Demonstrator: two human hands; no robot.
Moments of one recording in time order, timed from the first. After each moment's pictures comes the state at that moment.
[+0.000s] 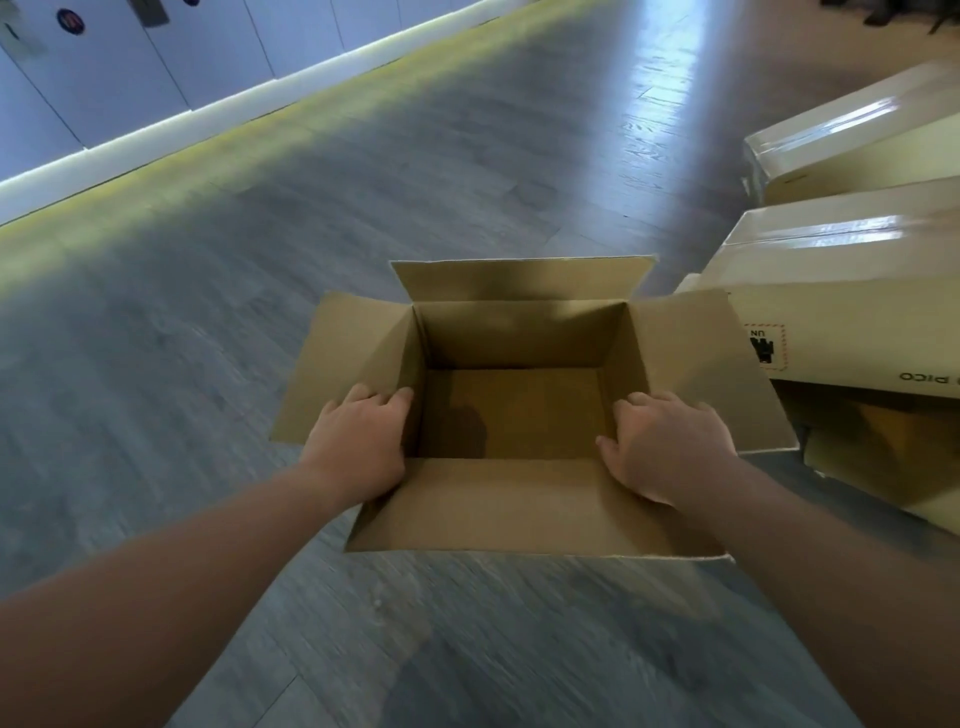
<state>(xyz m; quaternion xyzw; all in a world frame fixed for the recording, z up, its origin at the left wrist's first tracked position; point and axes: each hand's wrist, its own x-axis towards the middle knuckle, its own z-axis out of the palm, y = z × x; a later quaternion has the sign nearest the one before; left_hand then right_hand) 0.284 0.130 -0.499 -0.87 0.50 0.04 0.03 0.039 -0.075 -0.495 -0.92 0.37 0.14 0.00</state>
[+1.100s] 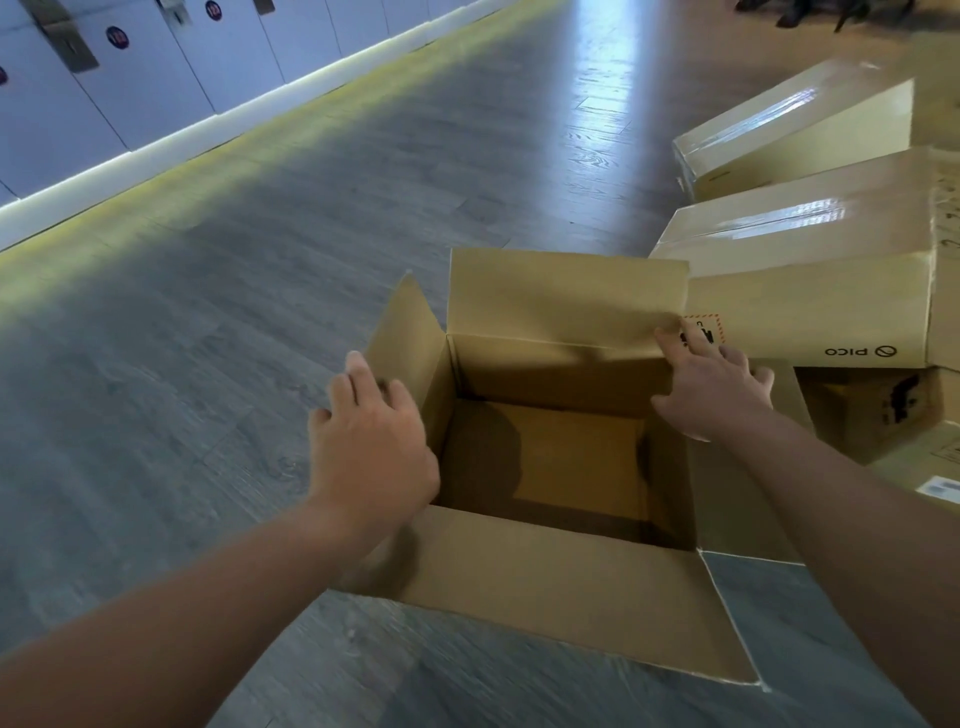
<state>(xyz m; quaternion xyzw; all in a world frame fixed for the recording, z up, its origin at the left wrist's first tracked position) 0.204 0.096 -0.449 -0.87 0.47 -0.13 0.10 -0.025 -0.174 -0.511 -0.84 0.54 0.07 0.07</state>
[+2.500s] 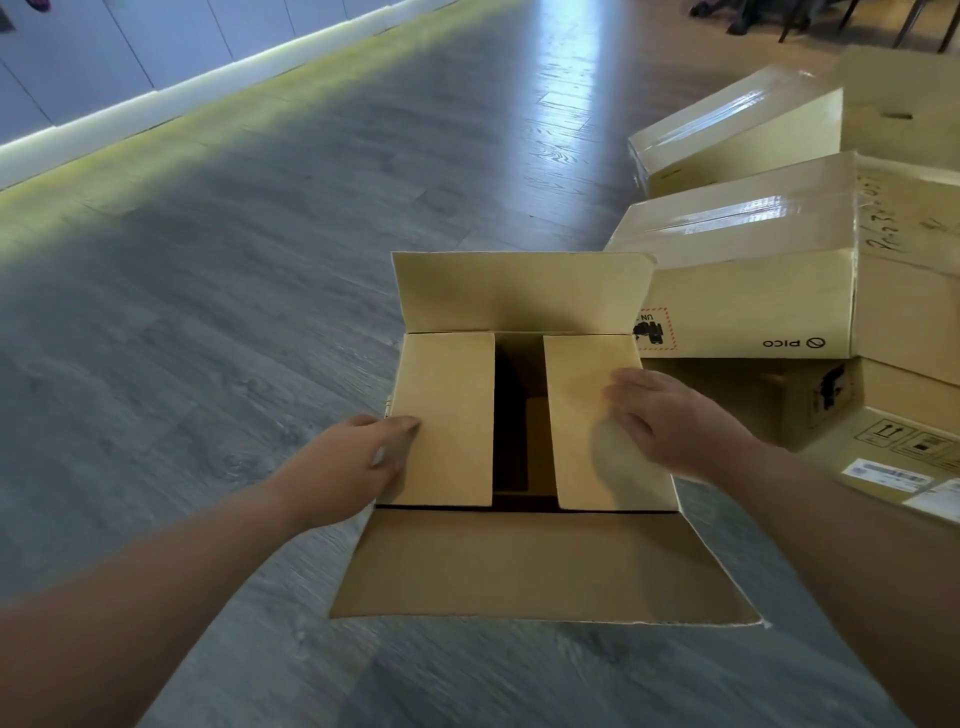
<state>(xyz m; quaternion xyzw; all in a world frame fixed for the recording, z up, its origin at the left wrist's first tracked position) 0.247 0.087 -0.511 -0.78 0.57 0.24 -0.12 -0.078 -0.153 -0.514 -0.95 0.31 0.00 0.11</state>
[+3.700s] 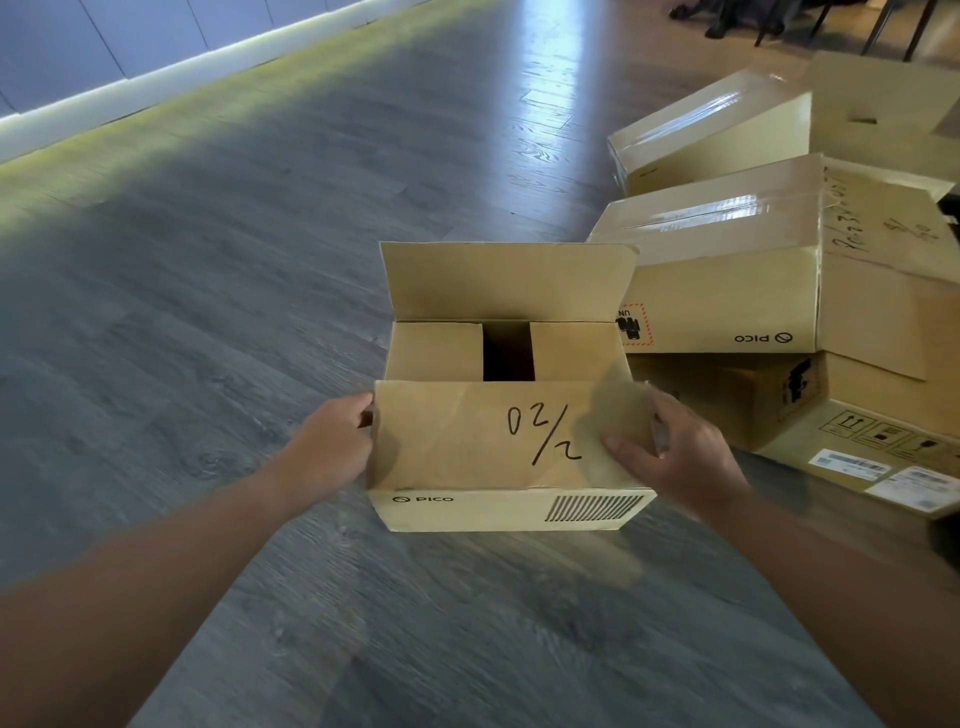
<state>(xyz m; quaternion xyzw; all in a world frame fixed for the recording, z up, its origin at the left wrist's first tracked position) 0.226 0.067 -0.498 -0.80 0.39 0.36 -0.28 -0.118 -0.120 -0.538 -0.86 0.42 -0.18 0.25</state>
